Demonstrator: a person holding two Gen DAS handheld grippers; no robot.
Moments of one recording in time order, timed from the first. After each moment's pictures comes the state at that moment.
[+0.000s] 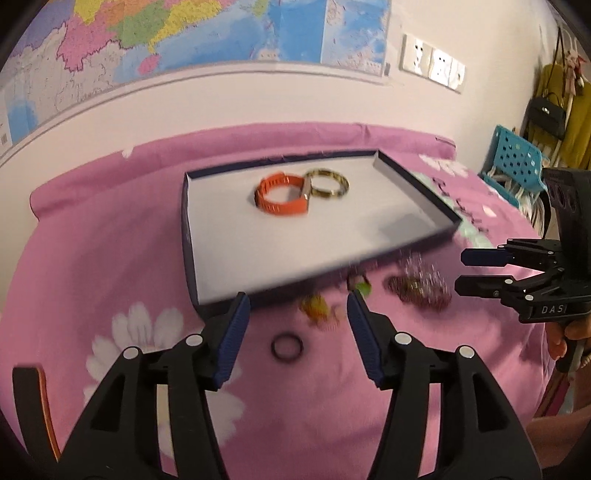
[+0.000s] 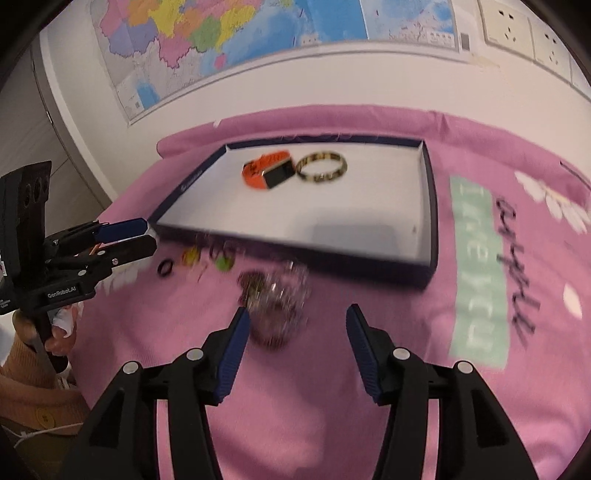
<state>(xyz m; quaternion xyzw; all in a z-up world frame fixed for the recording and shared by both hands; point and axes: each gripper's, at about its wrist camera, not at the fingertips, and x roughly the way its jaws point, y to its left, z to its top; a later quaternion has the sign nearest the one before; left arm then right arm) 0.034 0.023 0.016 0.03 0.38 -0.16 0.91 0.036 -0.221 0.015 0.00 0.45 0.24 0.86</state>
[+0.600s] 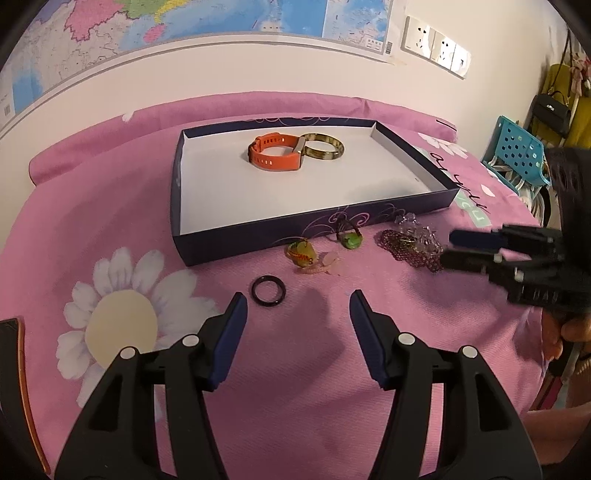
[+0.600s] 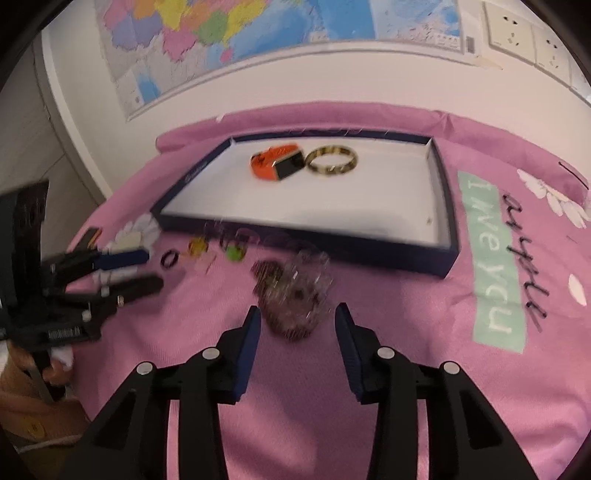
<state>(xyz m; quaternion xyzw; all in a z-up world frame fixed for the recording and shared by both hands) 0.014 0.019 -0.010 0.01 0.41 -0.15 0.90 0.034 -0.203 0.010 -0.01 0.43 0.23 0.87</state>
